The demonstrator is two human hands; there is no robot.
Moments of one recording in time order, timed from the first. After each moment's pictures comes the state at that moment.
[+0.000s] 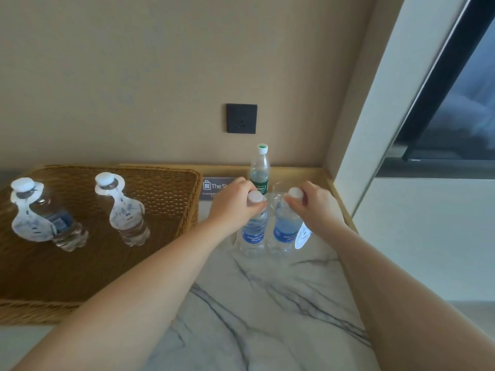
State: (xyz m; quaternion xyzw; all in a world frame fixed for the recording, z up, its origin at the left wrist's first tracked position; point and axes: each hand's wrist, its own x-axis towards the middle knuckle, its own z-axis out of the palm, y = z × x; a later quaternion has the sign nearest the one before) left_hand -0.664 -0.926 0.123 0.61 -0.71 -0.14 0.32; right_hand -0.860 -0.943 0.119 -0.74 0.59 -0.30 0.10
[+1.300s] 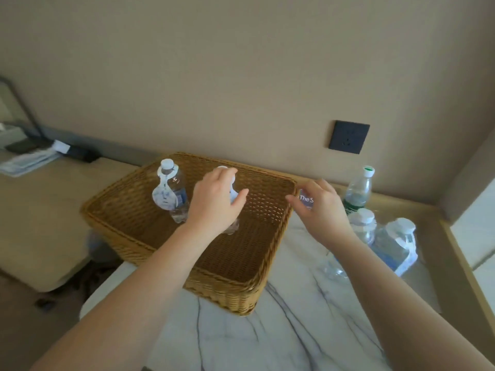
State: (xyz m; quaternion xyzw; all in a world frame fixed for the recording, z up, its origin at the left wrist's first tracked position) left_hand -0.479 -0.822 0.154 0.73 -0.59 0.11 0.32; right_hand -0.680 -0.911 0.147 -0.83 0.40 -0.36 0.15
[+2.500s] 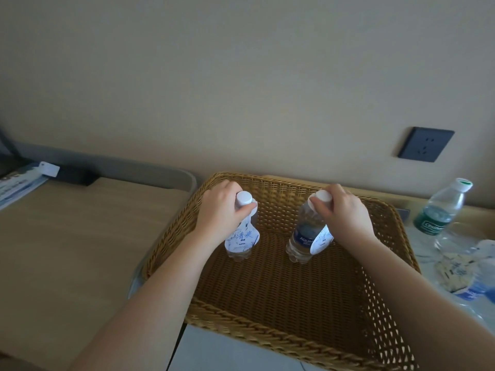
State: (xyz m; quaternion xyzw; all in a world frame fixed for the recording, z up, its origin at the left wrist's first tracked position) left_hand -0.236 -0.866 0.128 0.69 -0.63 0.03 0.35; right_hand -0.475 -0.933 0.138 -0.78 0.54 -0.31 0.07
